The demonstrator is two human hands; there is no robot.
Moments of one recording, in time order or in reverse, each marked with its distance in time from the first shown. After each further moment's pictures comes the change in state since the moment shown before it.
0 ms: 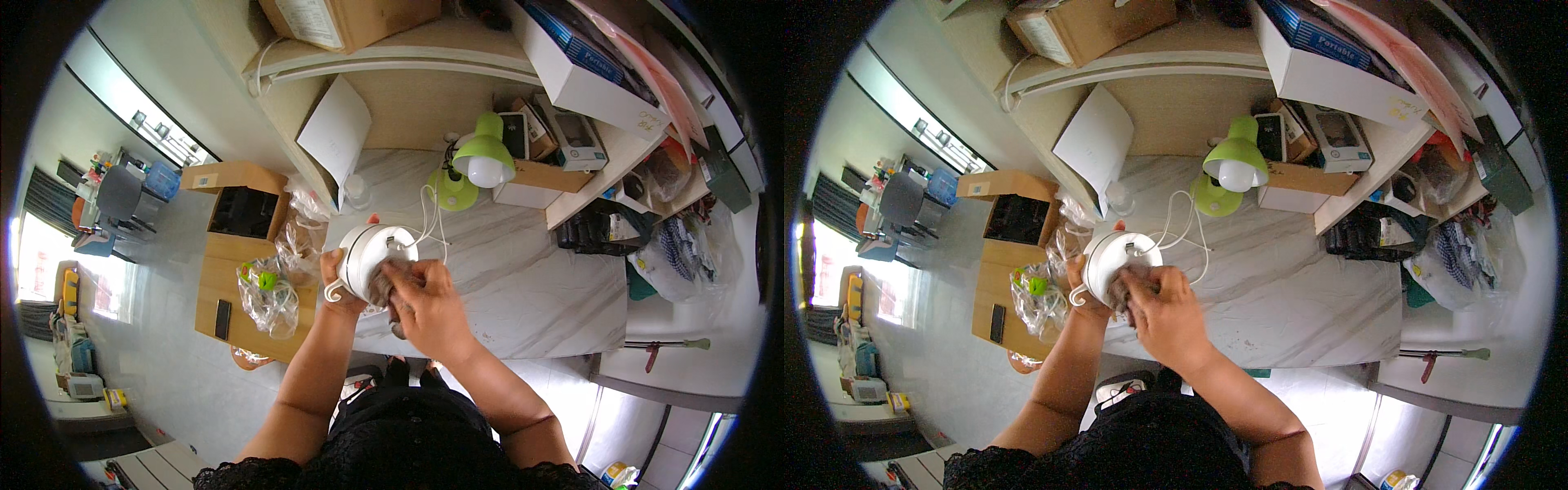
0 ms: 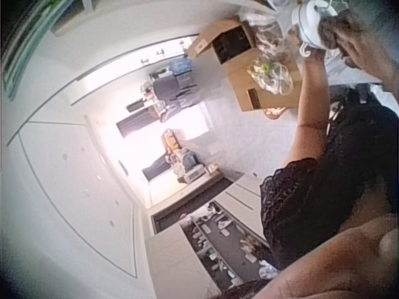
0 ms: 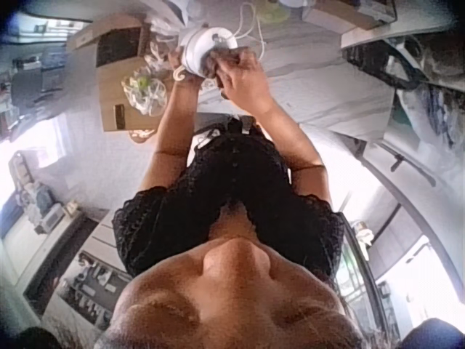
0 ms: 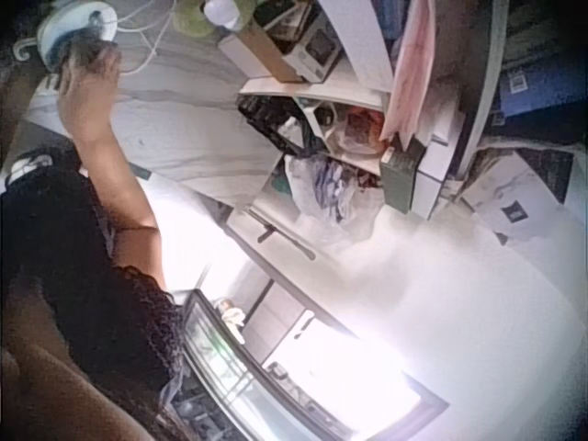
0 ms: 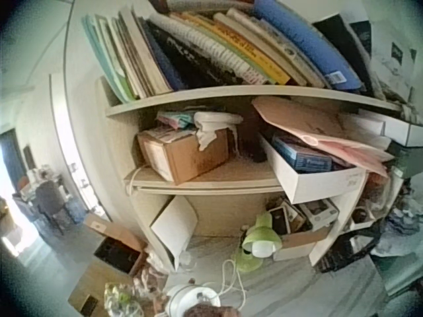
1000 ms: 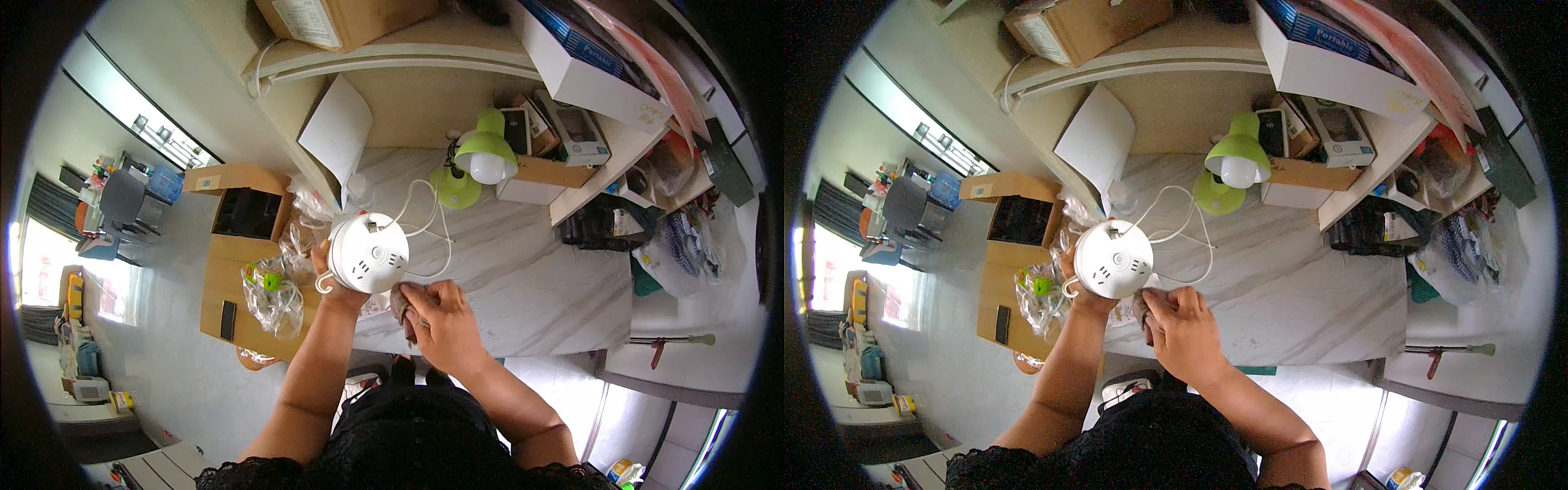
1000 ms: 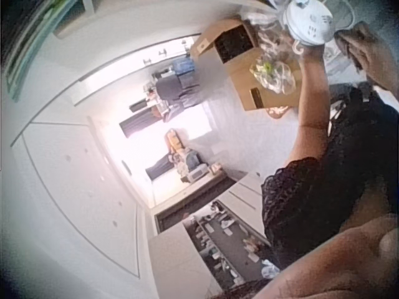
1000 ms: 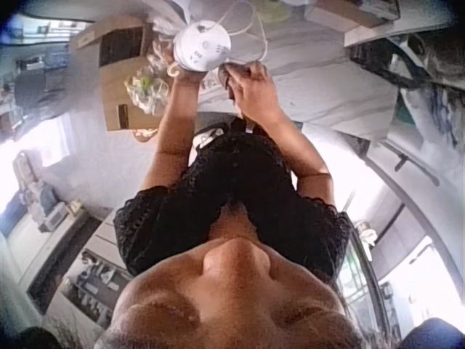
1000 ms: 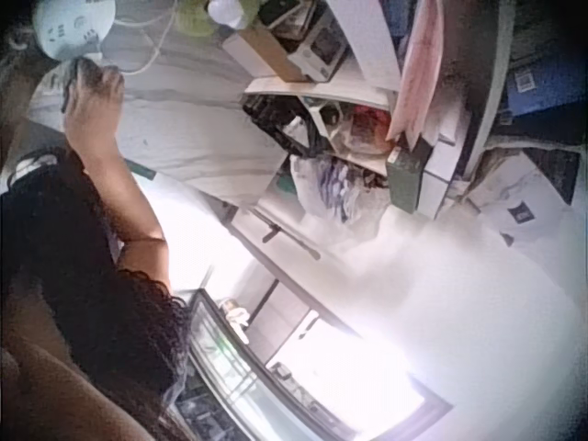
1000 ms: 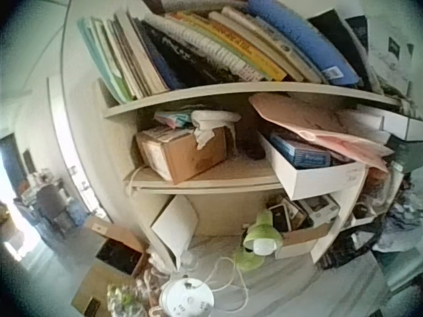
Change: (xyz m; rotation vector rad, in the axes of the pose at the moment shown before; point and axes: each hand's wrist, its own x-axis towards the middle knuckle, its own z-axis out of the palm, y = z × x) left_hand 0.001 0.002 0.004 0.079 0.157 0.167; right_hand -0.033 0.004 -0.002 -0.009 -0.107 0.164
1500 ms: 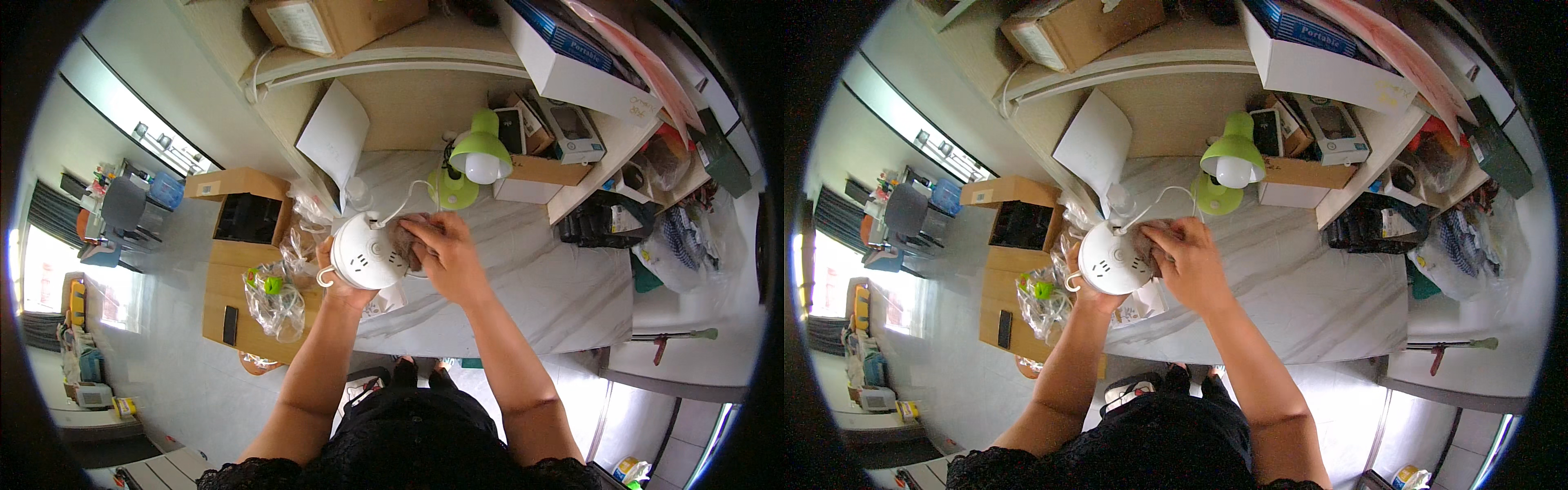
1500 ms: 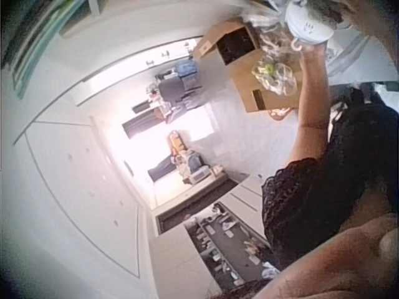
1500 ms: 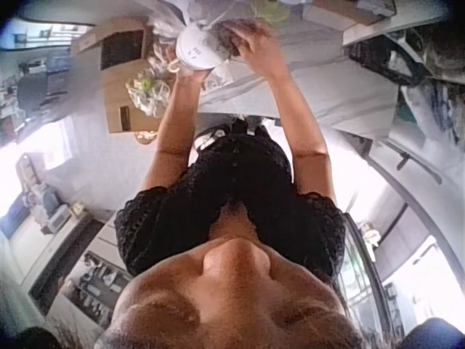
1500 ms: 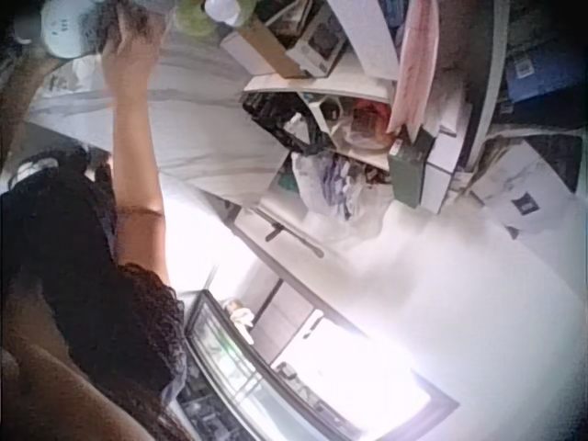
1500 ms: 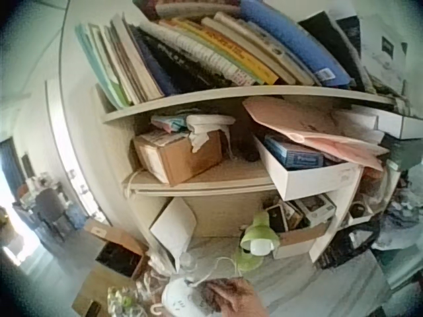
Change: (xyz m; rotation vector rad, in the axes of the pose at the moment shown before) left_hand 0.009 -0.003 -0.001 -0.070 0.010 -0.132; right_hand 0.077 0.039 -0.006 0.118 0.227 -0.139
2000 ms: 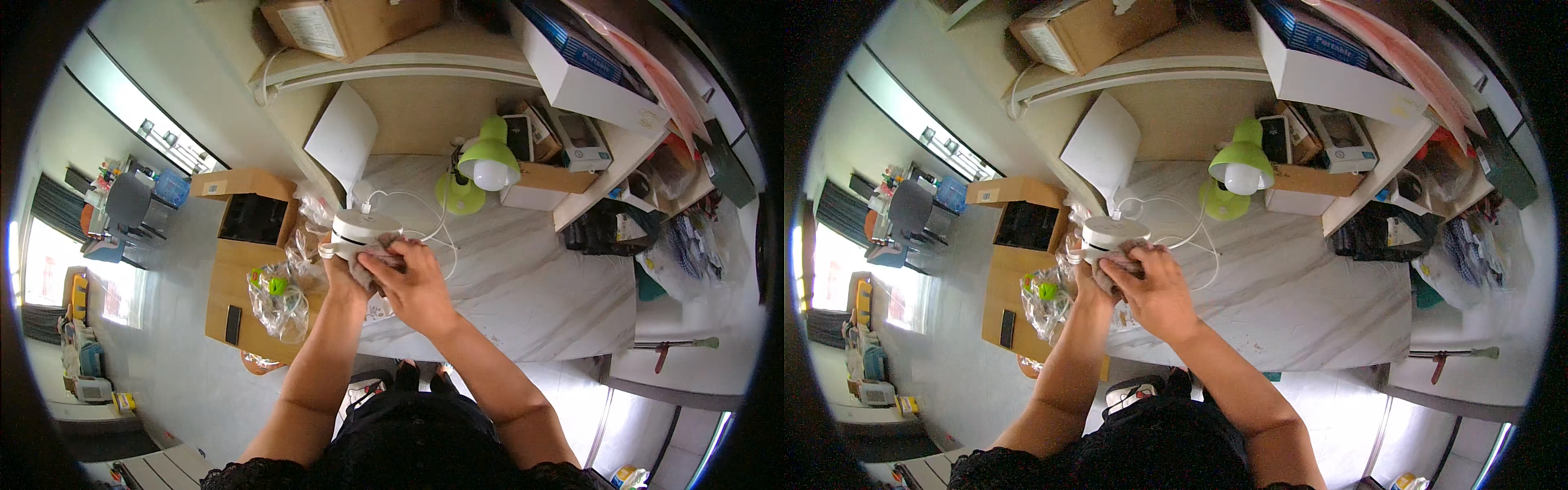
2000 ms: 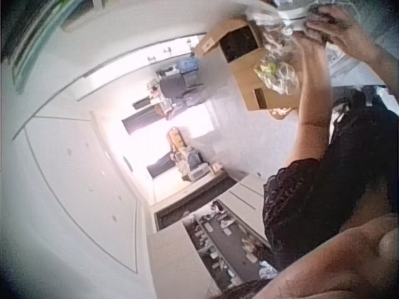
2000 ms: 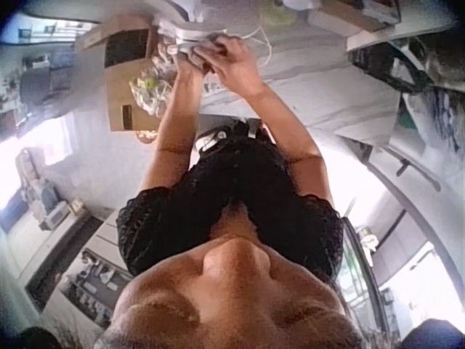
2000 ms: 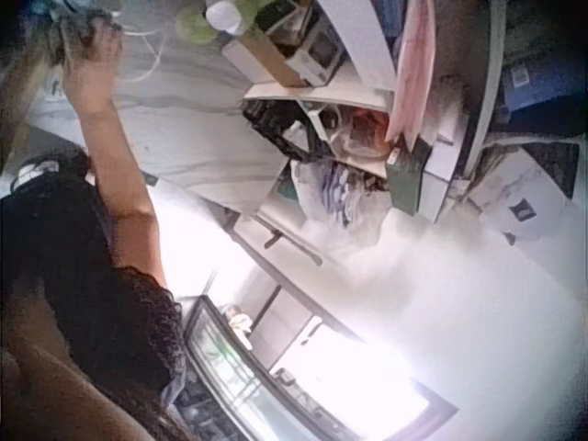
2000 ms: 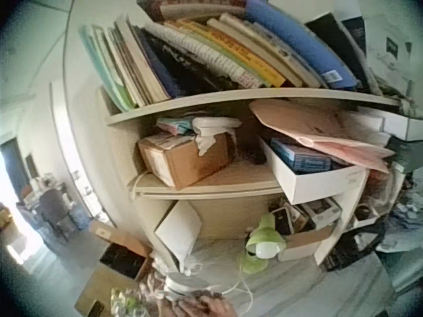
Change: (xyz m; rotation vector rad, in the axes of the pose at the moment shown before) left_hand 0.013 0.016 -0.006 -0.010 0.265 0.088; right_hand -0.014 -0.033 0.041 -0.118 0.033 -0.257
